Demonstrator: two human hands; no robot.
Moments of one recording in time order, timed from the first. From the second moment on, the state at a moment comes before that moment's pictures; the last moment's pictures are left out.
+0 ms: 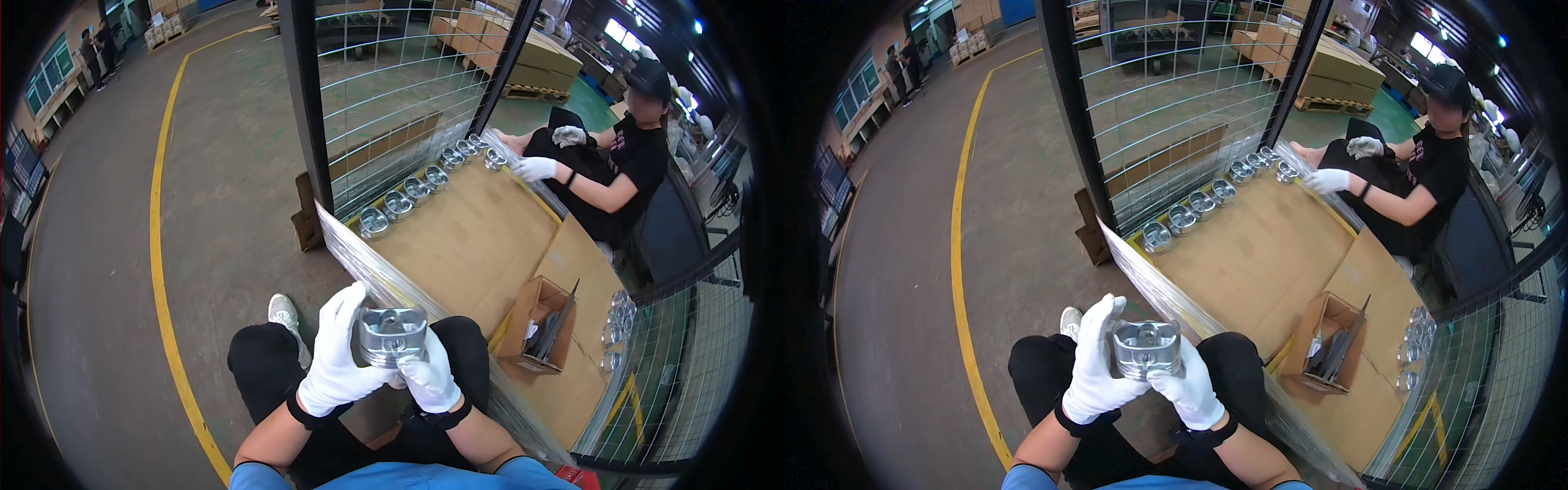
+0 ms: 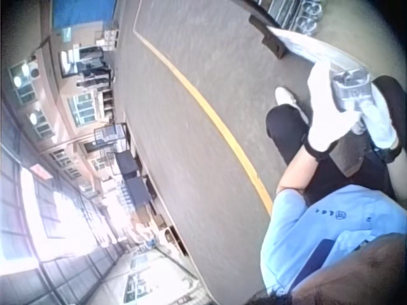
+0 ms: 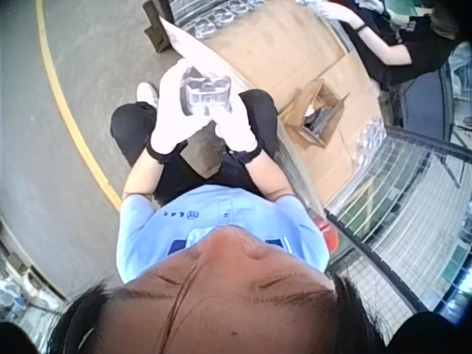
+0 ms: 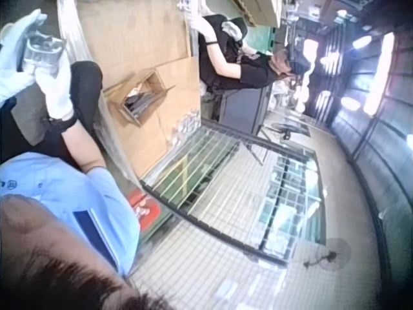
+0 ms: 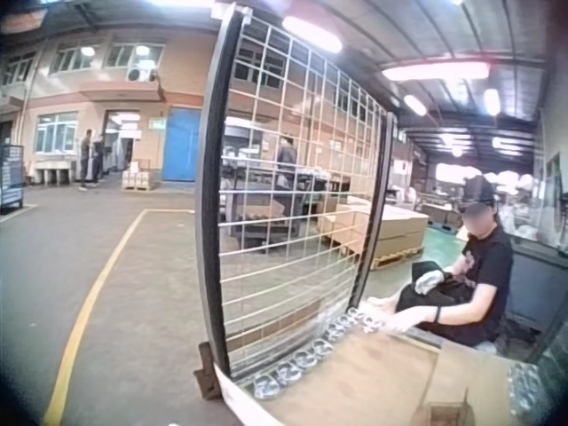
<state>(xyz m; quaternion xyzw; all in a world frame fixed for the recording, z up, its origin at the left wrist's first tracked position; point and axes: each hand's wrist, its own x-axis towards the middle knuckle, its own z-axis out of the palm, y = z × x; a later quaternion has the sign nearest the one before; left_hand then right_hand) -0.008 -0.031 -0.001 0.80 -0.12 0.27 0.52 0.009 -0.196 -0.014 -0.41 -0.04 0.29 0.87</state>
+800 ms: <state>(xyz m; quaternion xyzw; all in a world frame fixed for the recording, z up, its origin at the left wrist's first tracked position) -0.017 -0.027 -0.001 0.18 -0.01 -0.23 0.96 0.018 -0.195 0.014 -0.78 -0.32 -0.16 0.52</state>
